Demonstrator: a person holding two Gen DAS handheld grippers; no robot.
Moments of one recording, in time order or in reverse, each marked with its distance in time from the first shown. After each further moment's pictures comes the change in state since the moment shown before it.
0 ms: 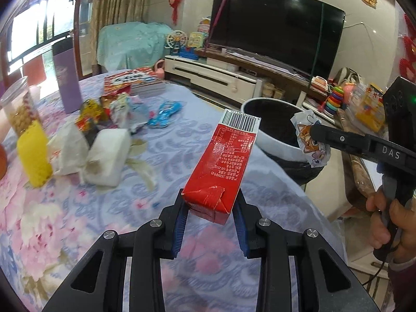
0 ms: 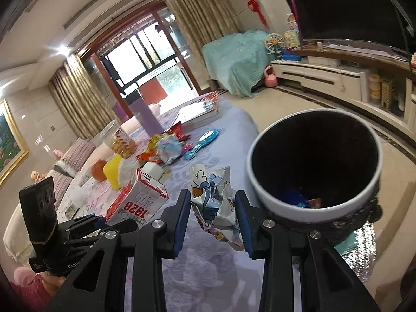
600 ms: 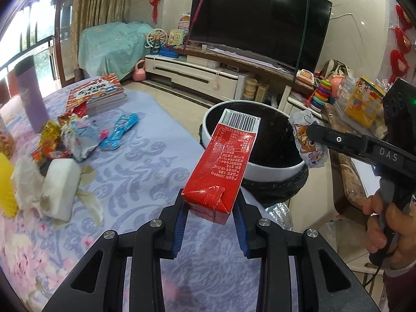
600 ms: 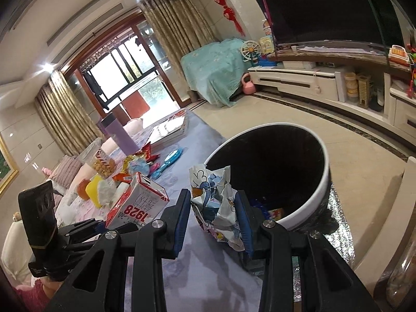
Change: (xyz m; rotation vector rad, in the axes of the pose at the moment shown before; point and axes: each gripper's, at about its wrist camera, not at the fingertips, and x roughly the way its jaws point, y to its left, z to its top) left arm 0.054 -0.043 0.039 0.043 0.022 -0.054; right arm -0.020 -0.049 0.016 0.071 -0.043 -0.076
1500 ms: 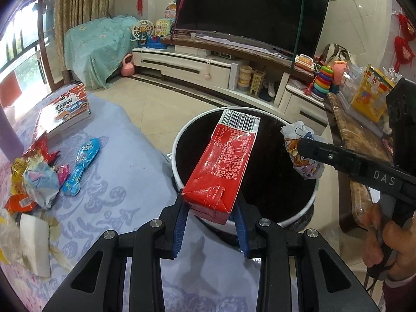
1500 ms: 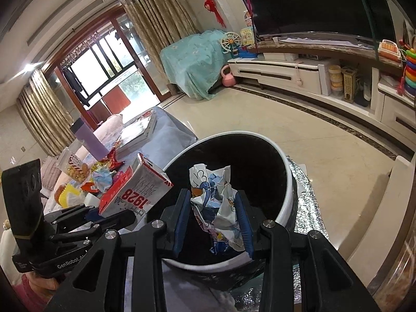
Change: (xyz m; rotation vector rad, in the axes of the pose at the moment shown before) left arm 0.084 -0.036 0.073 0.052 0.083 0.010; right arm 0.026 -0.047 0.033 0.020 0.061 -0.097
